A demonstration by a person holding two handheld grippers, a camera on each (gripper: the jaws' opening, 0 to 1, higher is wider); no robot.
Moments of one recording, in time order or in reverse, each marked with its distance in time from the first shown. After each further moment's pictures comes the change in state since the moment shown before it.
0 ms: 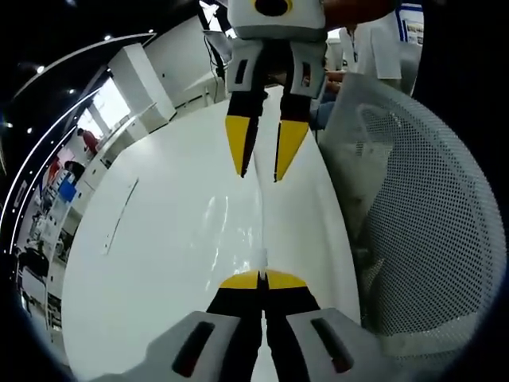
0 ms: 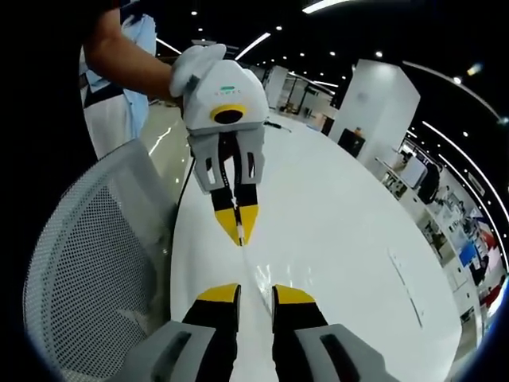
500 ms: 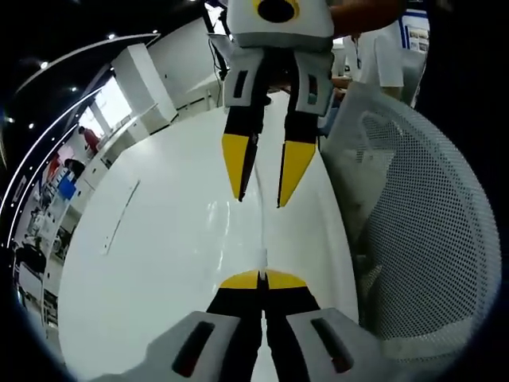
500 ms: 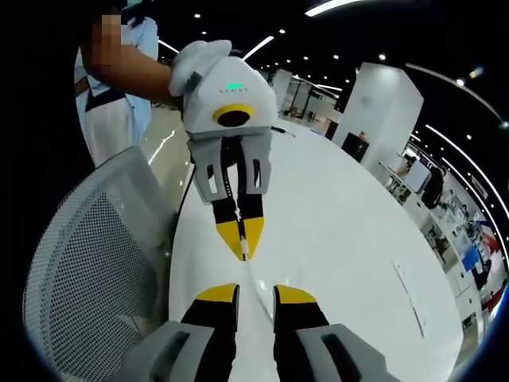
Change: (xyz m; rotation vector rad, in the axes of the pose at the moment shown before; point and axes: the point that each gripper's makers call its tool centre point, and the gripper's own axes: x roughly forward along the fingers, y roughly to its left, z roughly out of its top) left arm -0.002 0.004 0.004 -0.027 -0.019 -0.011; right arm 0.011 -0.001 0.014 -0.013 -0.018 0.021
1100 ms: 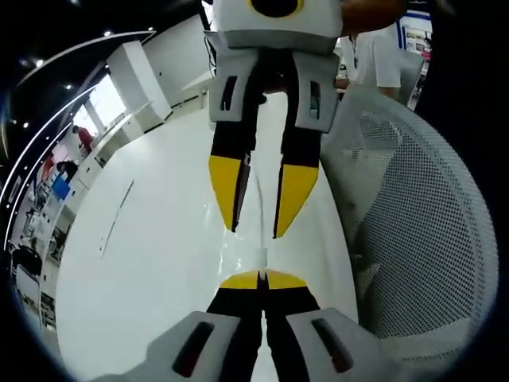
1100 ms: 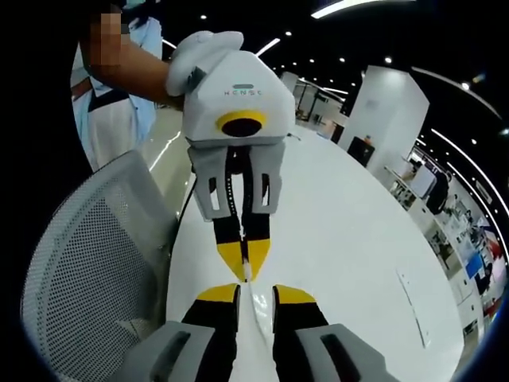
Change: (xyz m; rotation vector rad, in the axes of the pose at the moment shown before) left arm 0.005 0.002 0.002 0.002 0.014 -0.032; right arm 0.013 -0.002 0.012 -0.018 -0.015 0.027
